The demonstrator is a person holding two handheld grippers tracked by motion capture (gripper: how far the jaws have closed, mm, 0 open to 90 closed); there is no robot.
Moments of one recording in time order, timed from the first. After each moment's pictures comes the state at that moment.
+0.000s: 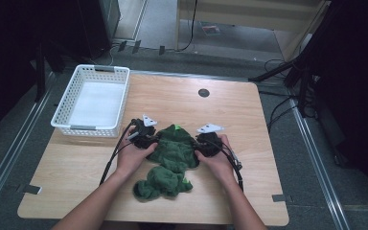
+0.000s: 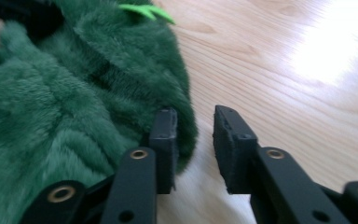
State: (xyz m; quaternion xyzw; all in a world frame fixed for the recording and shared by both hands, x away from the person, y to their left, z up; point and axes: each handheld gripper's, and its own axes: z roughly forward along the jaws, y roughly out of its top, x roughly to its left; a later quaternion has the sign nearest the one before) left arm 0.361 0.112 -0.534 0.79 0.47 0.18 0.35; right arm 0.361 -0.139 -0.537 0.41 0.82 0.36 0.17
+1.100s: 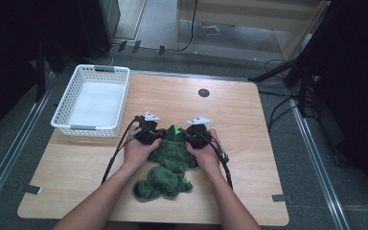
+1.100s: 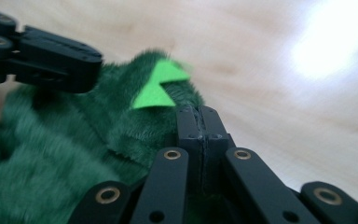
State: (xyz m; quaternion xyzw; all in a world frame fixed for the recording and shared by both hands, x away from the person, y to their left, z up) left arm 0.377 0.101 -0.534 0.77 0.48 0.13 0.40; right arm 0.381 -0.100 -0.534 0.44 0.80 0.36 0.17
